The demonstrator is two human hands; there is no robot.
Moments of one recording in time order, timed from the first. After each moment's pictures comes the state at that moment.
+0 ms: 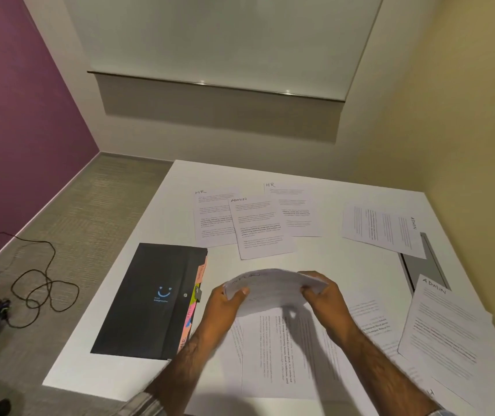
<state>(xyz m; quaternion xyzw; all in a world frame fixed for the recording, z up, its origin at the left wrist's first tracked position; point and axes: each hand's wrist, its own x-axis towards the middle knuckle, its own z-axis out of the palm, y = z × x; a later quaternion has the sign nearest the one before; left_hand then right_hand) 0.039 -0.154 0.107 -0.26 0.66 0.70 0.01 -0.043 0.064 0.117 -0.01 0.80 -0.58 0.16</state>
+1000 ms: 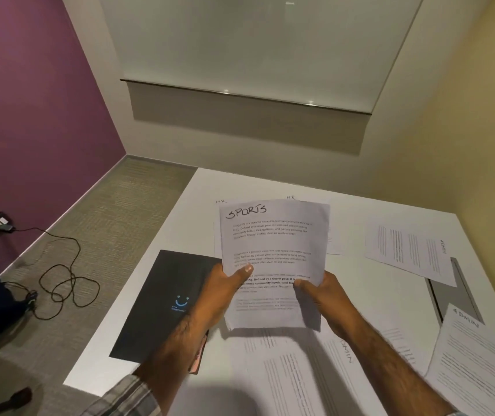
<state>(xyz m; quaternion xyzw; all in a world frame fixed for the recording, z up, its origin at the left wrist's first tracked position) 0.005 -0.218 0.153 -0.20 0.63 0.75 -0.01 -0.078 0.011 0.161 -0.05 0.73 -0.63 0.24</state>
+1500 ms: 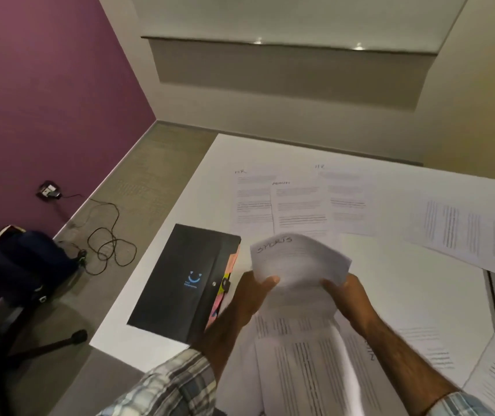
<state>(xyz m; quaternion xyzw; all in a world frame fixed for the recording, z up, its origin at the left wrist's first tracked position) -0.031 -0.168 0.075 -0.33 0.71 0.63 0.06 -0.133 0.039 0.057 -0.04 0.84 -0.50 0.23</state>
